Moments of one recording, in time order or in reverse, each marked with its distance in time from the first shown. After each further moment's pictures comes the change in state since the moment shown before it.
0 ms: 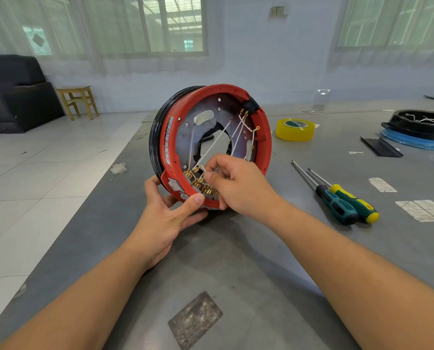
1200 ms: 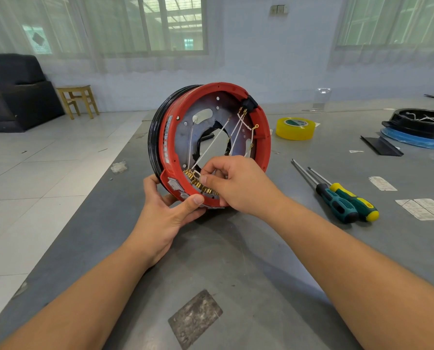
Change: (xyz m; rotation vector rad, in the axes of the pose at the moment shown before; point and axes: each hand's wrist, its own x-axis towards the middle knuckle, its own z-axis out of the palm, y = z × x) left_hand 0.000 0.000 -0.002 0.012 0.003 0.028; right_hand 0.000 -0.008 -0.007 -0.095 -0.046 -0.011
